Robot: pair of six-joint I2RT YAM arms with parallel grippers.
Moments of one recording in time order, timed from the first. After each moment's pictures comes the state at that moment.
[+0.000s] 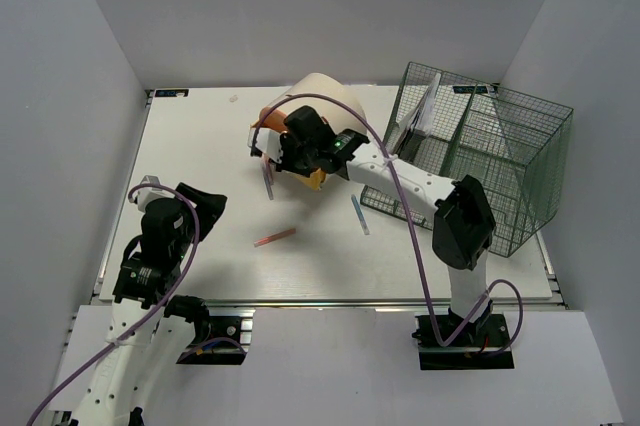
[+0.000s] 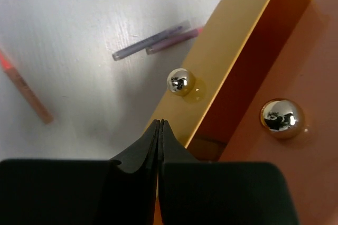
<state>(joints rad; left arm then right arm) -0.21 0.50 0.66 -0.65 -0.15 -0.99 0.88 1.95 1.75 -0.54 -0.17 -0.65</state>
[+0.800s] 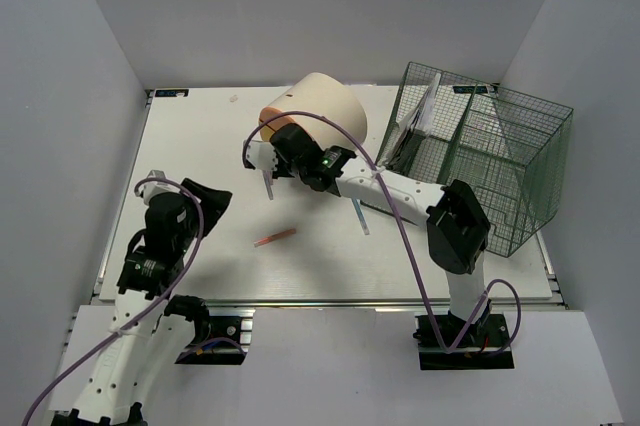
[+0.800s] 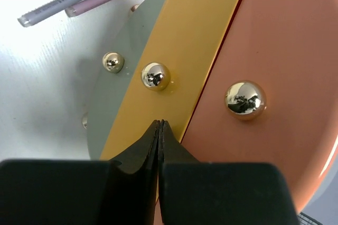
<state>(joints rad) -0.21 0.55 0.66 -0.60 -0.11 -0.99 0.97 1.95 1.68 -0.42 0.30 -0.81</state>
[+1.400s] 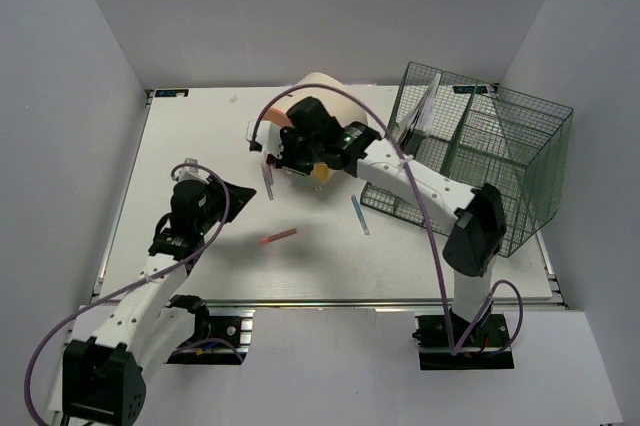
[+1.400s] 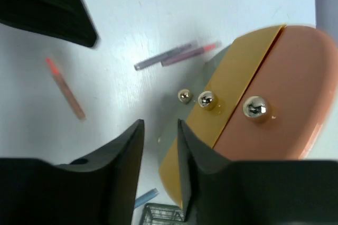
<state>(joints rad) -0.21 0.83 0.48 -0.08 0.14 -1.02 0.92 1.89 1.83 -0.64 -0.16 -0.64</state>
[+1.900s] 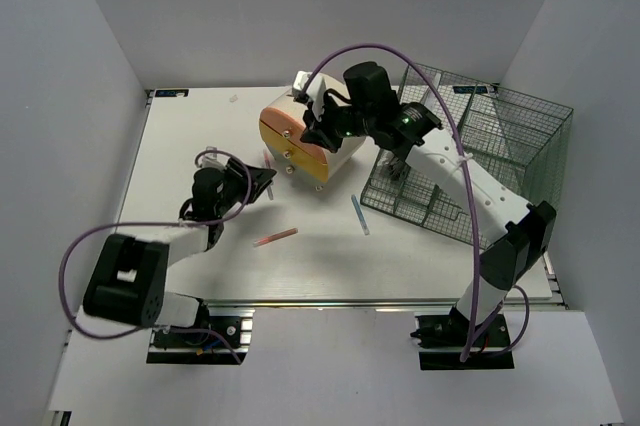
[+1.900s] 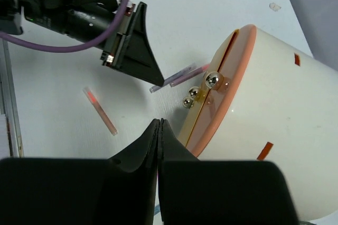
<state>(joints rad) -0.22 1.35 0.42 0.62 0.27 -1.17 0.75 1.67 1.81 -0.62 -0.47 -0.40</state>
